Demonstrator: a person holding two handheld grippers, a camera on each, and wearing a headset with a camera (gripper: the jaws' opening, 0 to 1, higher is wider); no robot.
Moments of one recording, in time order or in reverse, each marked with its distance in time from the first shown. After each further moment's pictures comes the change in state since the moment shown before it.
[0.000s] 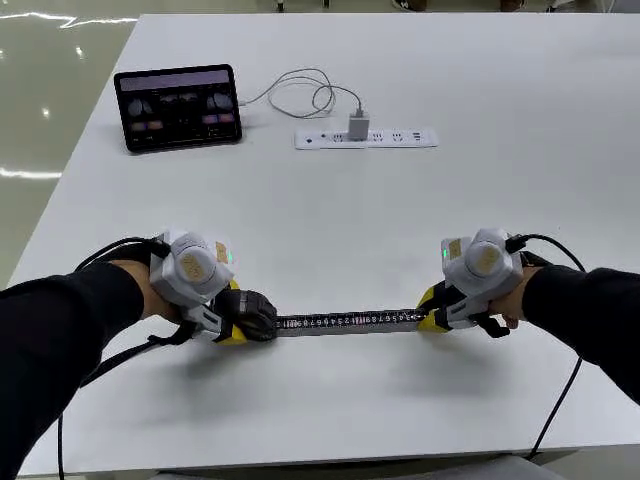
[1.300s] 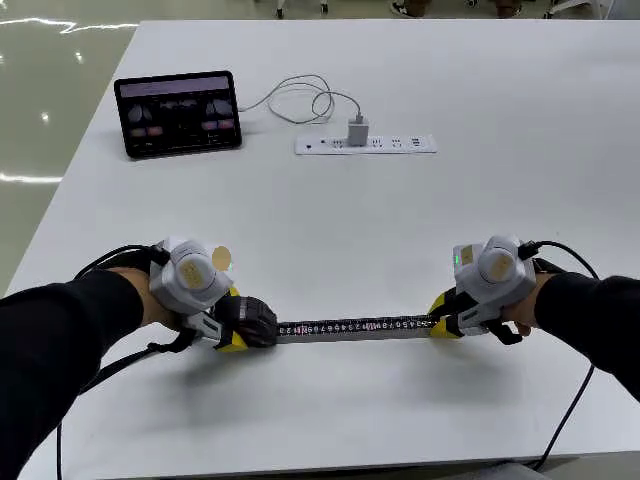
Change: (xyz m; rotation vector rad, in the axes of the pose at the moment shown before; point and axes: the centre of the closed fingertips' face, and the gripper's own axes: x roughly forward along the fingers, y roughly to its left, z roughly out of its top) left arm 0.002 0.003 -0.002 -0.003 -0.005 0.000; right arm -0.007 -0.002 -0.012 0.021 0.011 -0.002
